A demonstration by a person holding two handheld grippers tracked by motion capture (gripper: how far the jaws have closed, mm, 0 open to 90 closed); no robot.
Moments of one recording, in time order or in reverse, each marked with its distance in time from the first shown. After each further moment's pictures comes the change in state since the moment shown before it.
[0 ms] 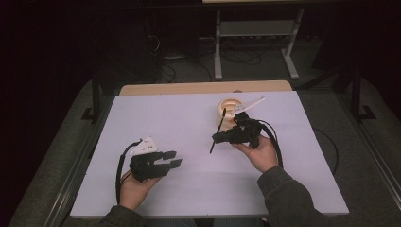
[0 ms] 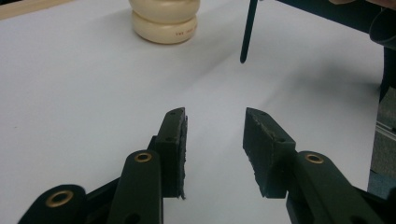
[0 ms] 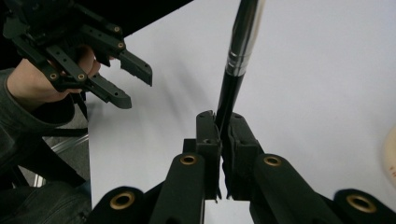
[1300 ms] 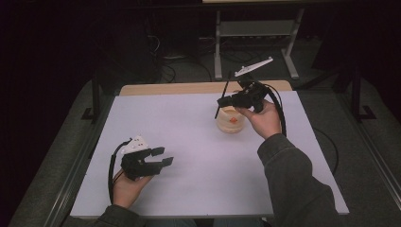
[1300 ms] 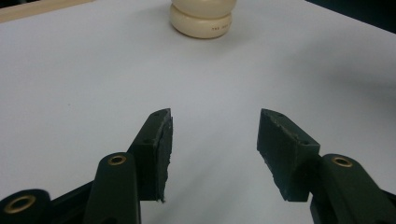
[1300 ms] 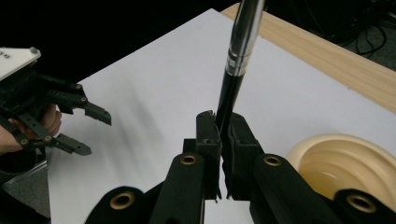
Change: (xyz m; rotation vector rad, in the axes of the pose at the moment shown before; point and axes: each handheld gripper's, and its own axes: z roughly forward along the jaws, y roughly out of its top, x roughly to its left) left arm 0.017 -0.009 -0.011 -0.016 0.074 -0.046; right arm -0.029 0.078 -0.040 -0.029 -0.158 0.005
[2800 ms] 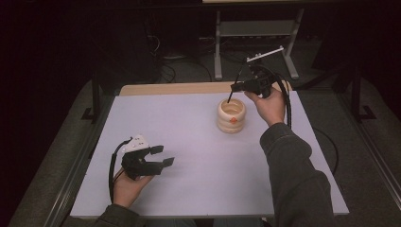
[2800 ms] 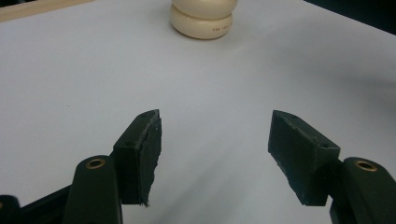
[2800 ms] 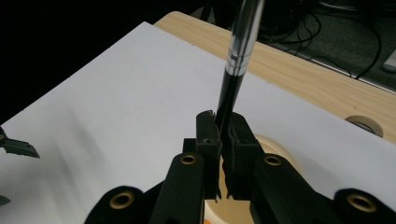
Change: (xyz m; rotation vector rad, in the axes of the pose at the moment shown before) left arm 0.002 0.001 0.002 0.011 -0.004 0.006; right arm -0.058 0.009 -0.006 -0.016 -0.159 0.157
